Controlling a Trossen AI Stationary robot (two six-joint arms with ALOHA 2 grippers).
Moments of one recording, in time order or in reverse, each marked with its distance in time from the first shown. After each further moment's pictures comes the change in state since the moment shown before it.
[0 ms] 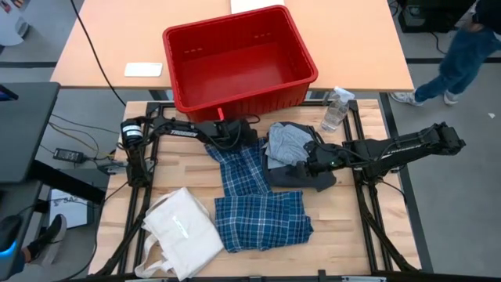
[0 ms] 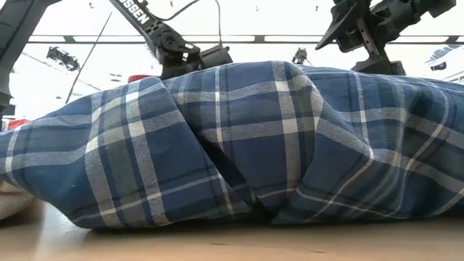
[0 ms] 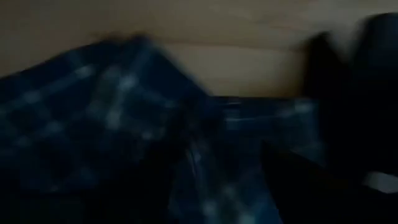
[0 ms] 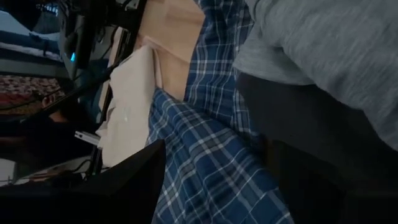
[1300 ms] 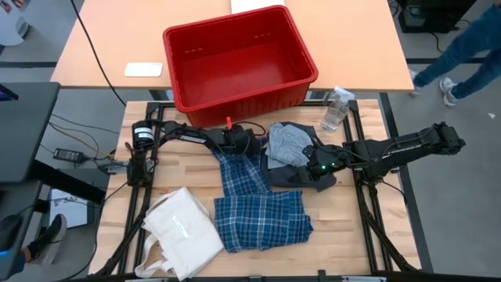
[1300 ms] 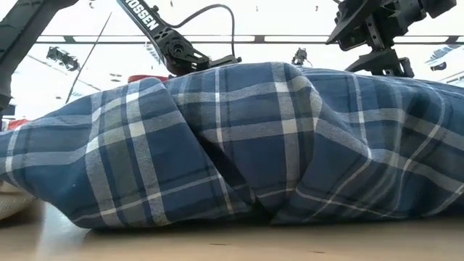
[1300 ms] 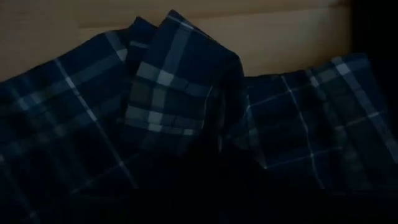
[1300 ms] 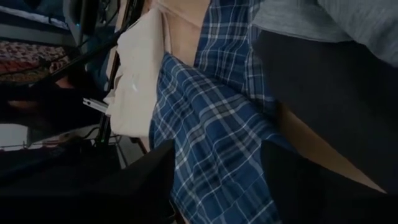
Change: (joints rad) left arm -0.078 0.127 0.036 -0.051 -0.111 0.107; right arm 0.014 0.000 0.000 0.002 -0.118 -0.018
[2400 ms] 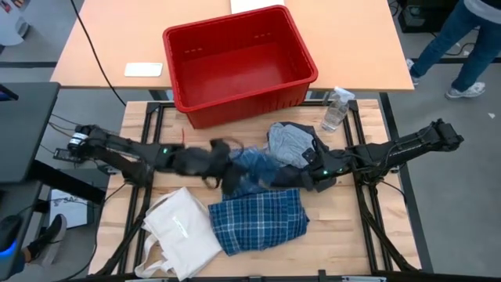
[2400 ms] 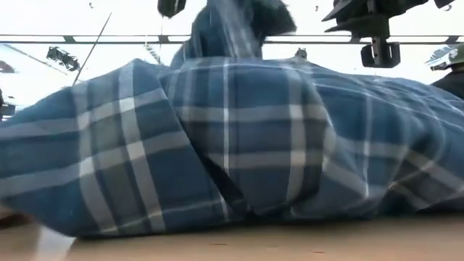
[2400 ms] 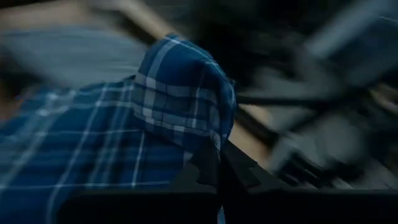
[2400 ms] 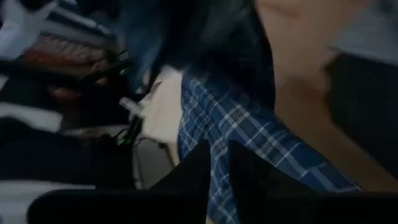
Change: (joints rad) left arm -0.445 -0.648 0.000 0.094 -0.004 0.345; right arm 0.102 -0.002 0.000 0.168 0.113 -0.076
